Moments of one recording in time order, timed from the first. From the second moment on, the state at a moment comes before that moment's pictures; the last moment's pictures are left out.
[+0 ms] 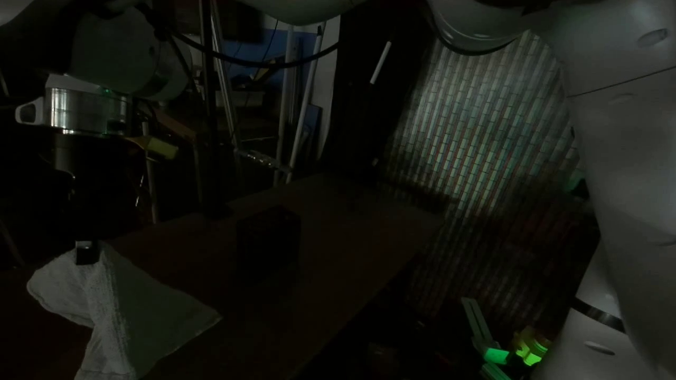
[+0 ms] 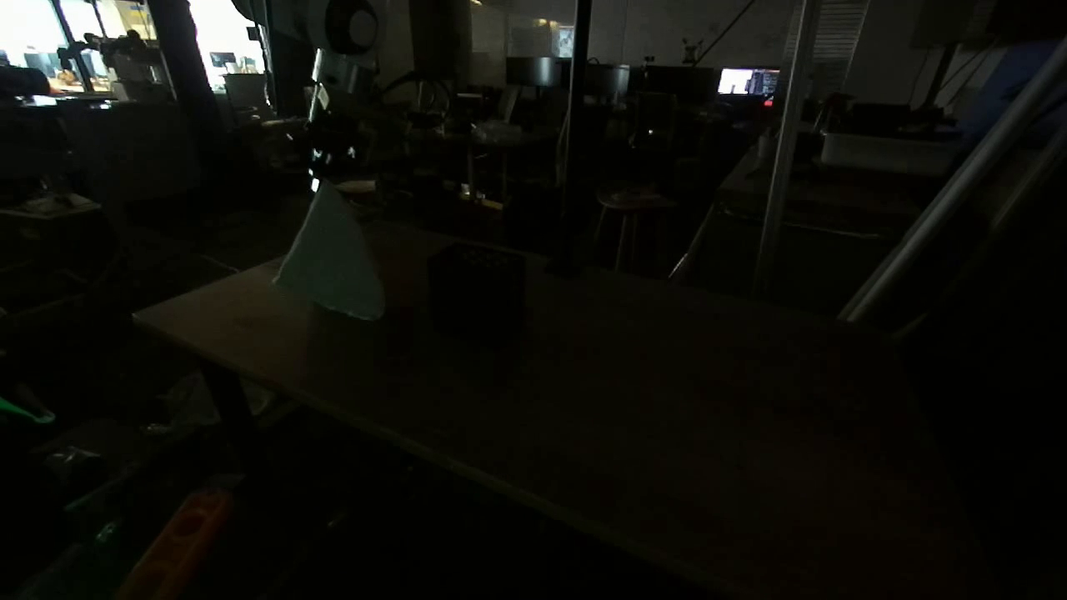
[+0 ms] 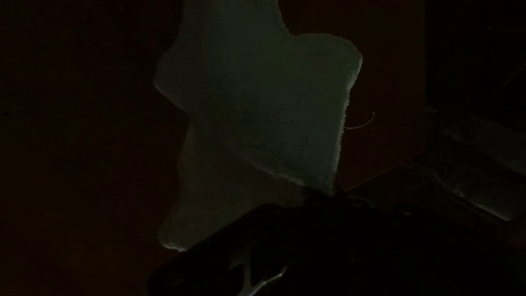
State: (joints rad) arm 0.12 0.56 0.34 -1.54 0.16 1.97 -0.89
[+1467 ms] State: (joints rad) arm 0.25 0.45 0.34 -1.42 0.04 1.64 -0.72
